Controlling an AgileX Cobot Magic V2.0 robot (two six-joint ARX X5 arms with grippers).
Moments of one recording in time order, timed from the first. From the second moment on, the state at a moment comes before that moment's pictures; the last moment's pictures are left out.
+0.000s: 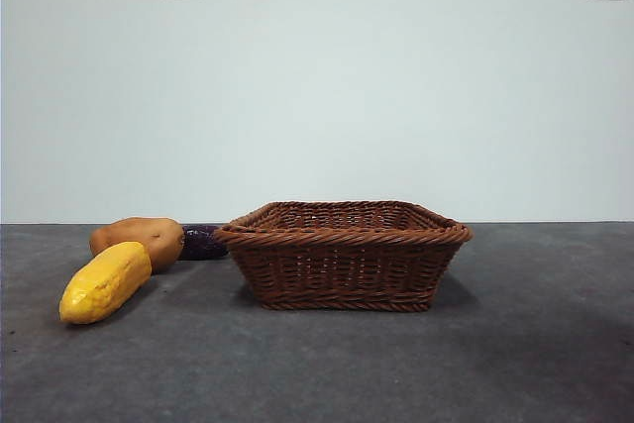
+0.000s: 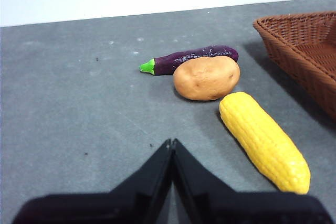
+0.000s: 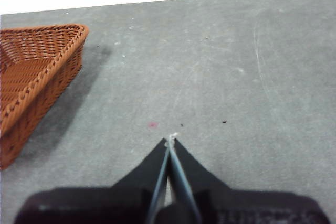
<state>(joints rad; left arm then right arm) 0.01 0.07 0.02 -0.17 0.13 0.03 0.08 0.01 0.06 -0.29 0.02 0.08</state>
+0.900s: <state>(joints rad) 0.01 0.43 0.61 -0.52 0.45 -0.19 0.08 0.46 0.77 -0.69 -0.24 0.14</state>
